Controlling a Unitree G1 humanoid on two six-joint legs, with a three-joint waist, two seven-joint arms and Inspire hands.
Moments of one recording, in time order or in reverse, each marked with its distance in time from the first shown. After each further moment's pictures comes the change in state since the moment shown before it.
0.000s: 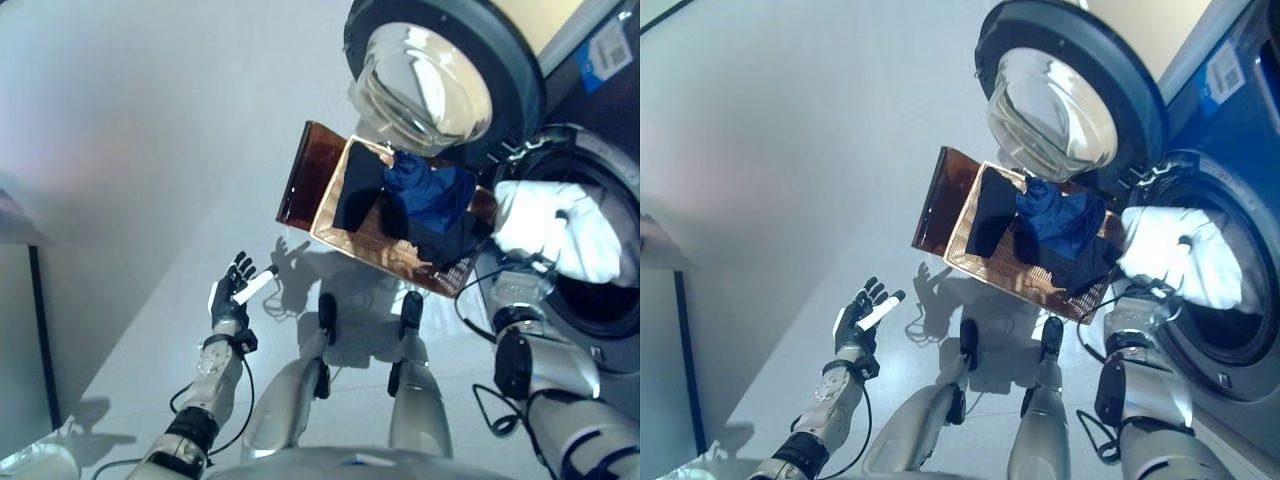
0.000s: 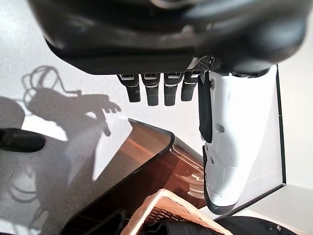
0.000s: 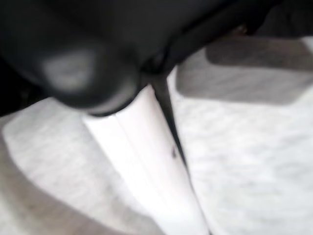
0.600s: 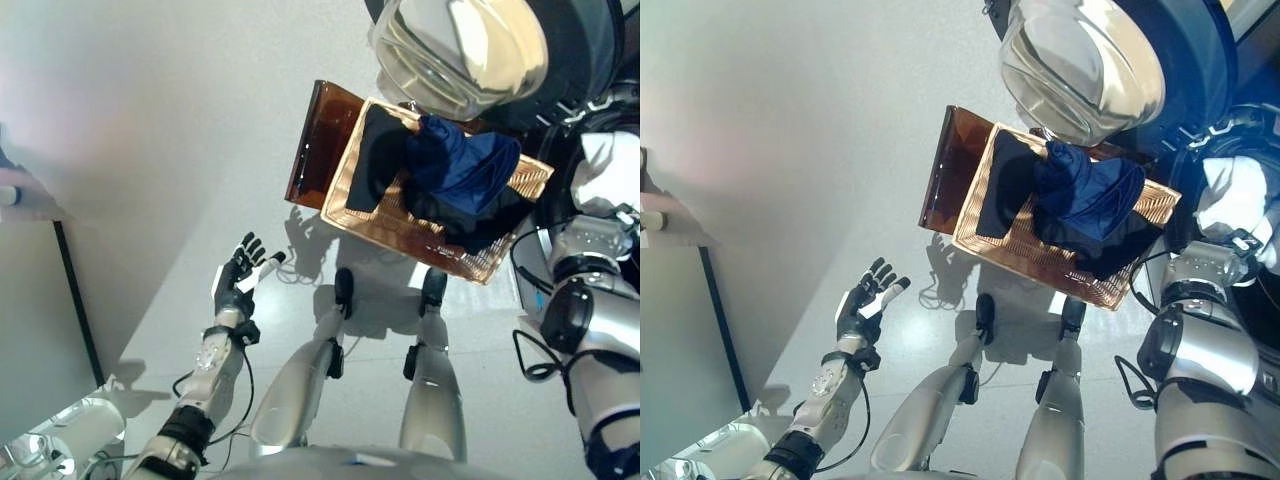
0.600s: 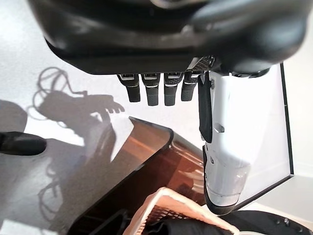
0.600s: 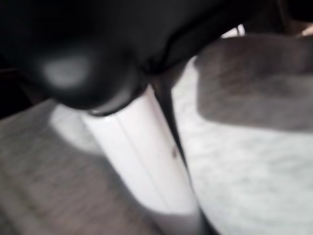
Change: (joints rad) left arm 0.020 0.045 -0.038 -0.161 -0.017 0.000 0.002; right arm -0.223 -0.182 -0.072 0.081 -0.013 -0.021 -0.249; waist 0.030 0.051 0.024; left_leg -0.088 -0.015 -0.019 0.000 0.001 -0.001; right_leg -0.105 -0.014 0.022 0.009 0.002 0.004
